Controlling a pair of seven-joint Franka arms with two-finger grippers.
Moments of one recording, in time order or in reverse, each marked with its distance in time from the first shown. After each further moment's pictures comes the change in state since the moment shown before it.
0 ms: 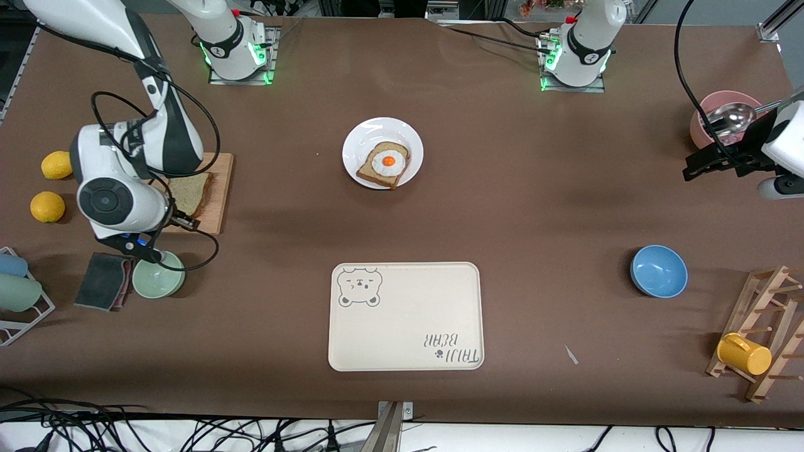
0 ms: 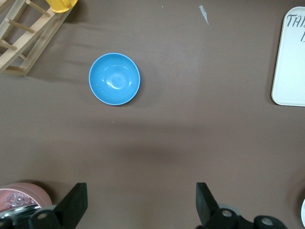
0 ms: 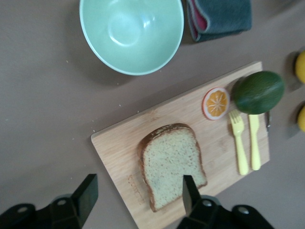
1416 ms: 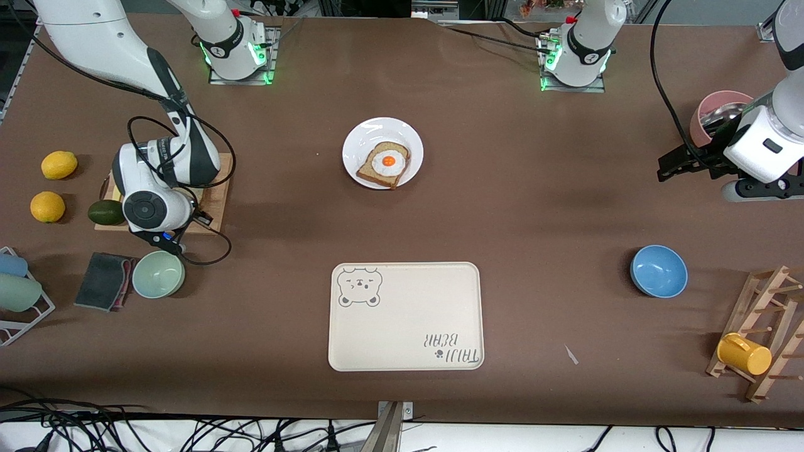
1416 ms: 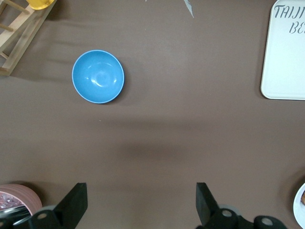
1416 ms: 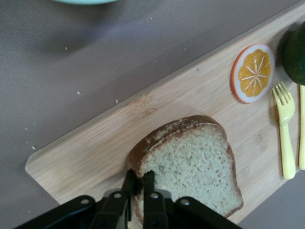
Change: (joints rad) left arm -0.005 0.012 -0.059 -0.004 0.000 0.000 -0.041; right arm -0.003 0.095 -0.050 -0.168 -0.003 0.201 0.098
